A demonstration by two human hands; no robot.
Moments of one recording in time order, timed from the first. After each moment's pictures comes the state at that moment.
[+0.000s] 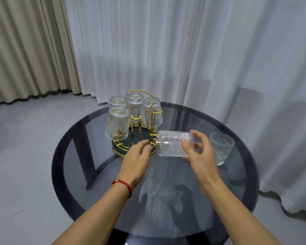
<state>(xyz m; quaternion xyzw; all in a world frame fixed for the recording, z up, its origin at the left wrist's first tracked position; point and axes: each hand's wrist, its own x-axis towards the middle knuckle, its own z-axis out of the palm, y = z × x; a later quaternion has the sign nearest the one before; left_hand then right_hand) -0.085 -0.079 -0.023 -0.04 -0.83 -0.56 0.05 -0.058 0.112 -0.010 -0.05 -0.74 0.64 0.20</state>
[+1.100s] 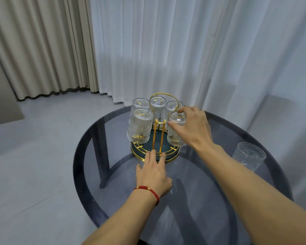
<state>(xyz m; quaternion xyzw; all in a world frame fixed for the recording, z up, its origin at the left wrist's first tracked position) -0.091 -0.085 -0.047 -0.05 -0.99 -0.16 0.01 -0.171 0.048 0.046 0.07 -0.93 0.22 0.27</state>
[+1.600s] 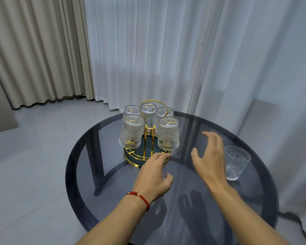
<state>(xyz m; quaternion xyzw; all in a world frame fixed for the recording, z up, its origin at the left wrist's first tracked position) -0.080 -0.073 -0.028 -0.17 -0.91 -0.35 0.14 -0.108 0.114 -0.011 -0.01 -0.88 0.32 0.36</state>
